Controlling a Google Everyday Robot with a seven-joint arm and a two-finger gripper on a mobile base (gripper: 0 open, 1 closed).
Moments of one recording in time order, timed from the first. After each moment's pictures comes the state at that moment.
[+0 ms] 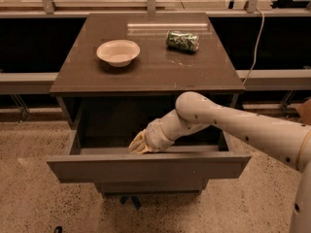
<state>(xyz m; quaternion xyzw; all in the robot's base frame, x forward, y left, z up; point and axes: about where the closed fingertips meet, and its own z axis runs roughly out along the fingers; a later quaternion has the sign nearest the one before) 0.535 0.059 0.619 -0.74 0.53 0.28 0.31</state>
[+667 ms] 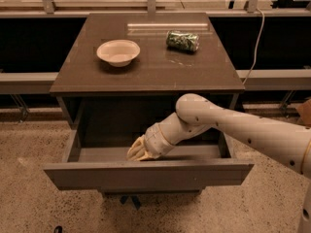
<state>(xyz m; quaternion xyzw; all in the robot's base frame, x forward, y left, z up) 0.503 0.062 0.626 -0.75 0.50 0.30 0.29</state>
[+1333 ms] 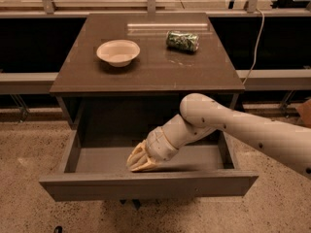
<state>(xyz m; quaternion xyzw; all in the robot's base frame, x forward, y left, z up) 0.460 0.057 0.653 -0.76 0.48 0.33 0.28</state>
